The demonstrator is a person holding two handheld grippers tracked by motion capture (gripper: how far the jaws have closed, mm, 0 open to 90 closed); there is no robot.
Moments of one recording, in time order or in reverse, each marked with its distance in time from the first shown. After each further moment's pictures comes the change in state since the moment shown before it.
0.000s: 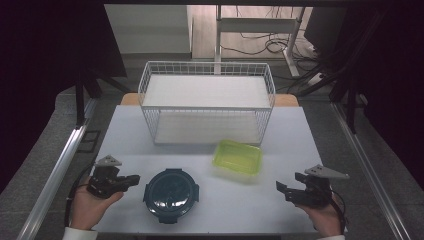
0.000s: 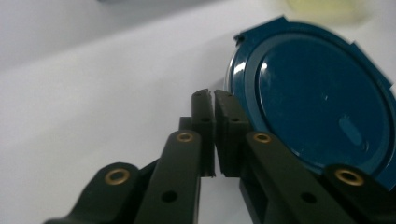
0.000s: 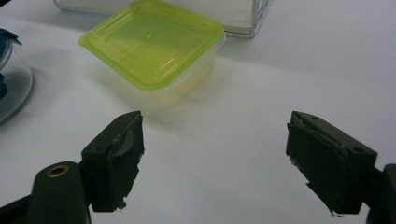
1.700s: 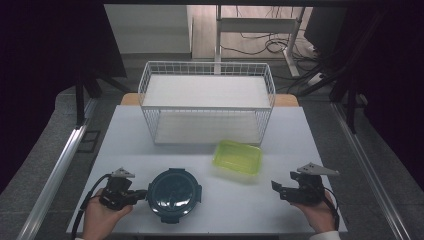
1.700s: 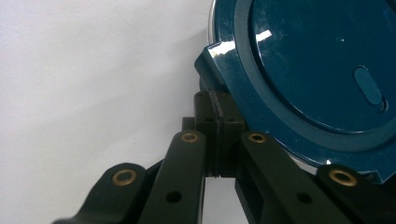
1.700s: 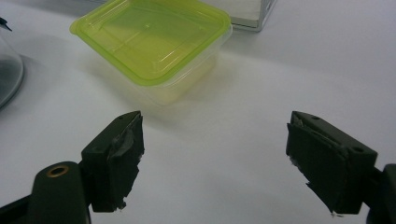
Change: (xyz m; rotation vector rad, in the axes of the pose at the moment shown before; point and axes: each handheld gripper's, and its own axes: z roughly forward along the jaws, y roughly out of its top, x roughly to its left) left arm -0.024 -0.018 0.023 0.123 0.014 -0.040; right arm 0.003 0.002 0.017 0.033 -0.003 -0.036
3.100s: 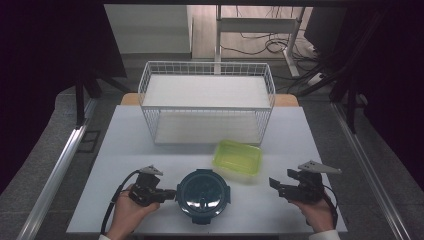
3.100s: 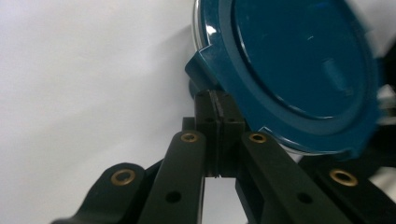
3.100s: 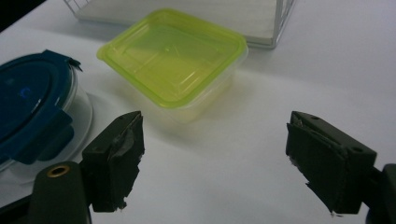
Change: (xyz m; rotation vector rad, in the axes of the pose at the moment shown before) left arm -0.036 0.031 0.035 0.002 -0.256 0.044; right arm 0.005 0.009 -0.004 -0.044 0.054 0.048
